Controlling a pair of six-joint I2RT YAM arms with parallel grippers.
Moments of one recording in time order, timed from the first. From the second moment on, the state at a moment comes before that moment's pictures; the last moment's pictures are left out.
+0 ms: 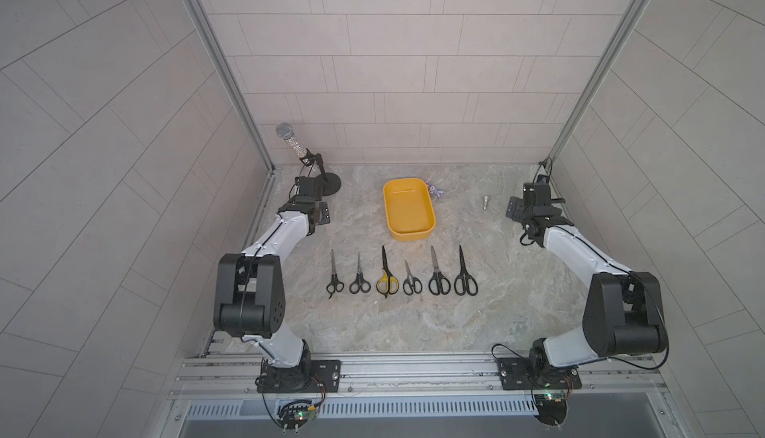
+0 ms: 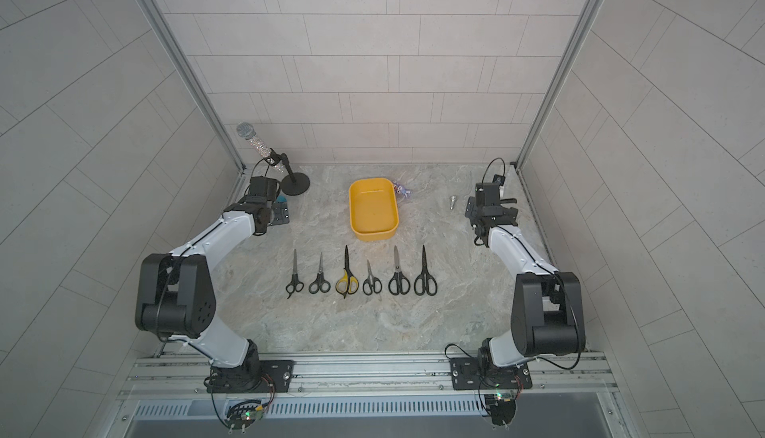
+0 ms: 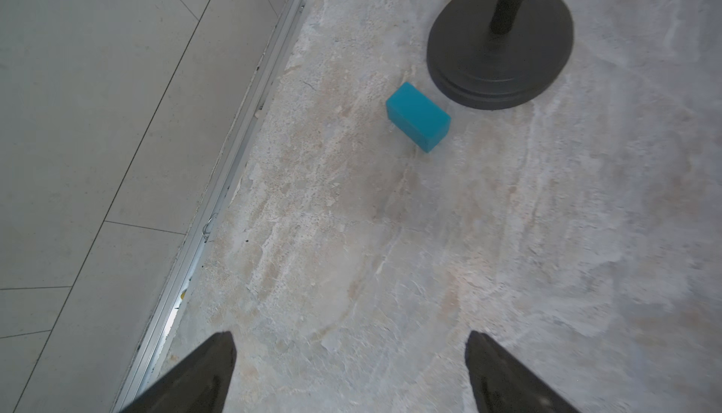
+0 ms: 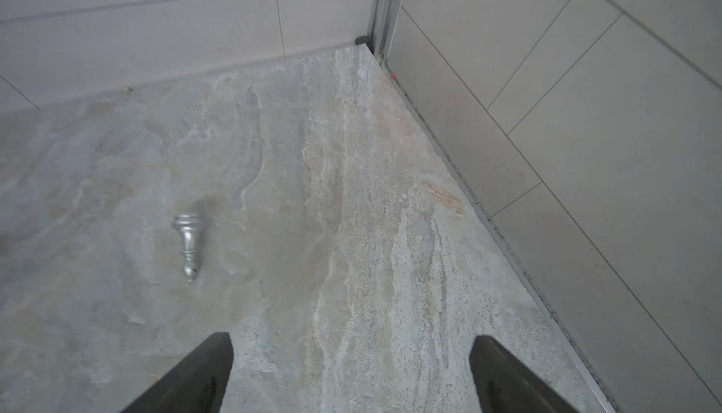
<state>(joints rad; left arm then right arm) -0.04 1.63 1.09 -0.38 -0.43 -0.18 -0.05 1.48 0.89 -0.13 0.44 0.21</state>
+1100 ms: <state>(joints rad) -0.08 1.56 0.39 0.76 -0.25 0.01 0.00 1.56 0.34 0.88 0.29 0.04</state>
